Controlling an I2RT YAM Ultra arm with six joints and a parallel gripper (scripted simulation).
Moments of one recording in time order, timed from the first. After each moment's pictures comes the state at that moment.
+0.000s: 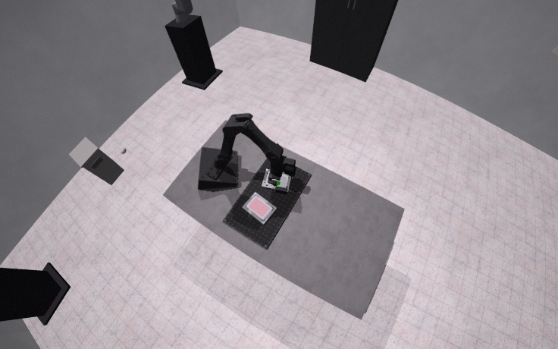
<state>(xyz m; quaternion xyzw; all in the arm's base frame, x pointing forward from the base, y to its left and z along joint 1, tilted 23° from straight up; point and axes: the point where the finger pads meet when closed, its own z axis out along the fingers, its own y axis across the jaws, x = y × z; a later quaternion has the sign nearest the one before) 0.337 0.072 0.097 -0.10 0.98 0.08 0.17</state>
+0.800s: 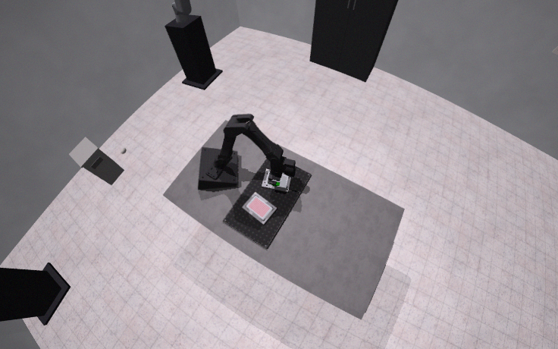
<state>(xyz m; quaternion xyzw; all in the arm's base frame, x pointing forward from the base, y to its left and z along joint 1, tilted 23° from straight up) 0.338 0.074 0.089 -0.10 0.98 0.08 0.17</state>
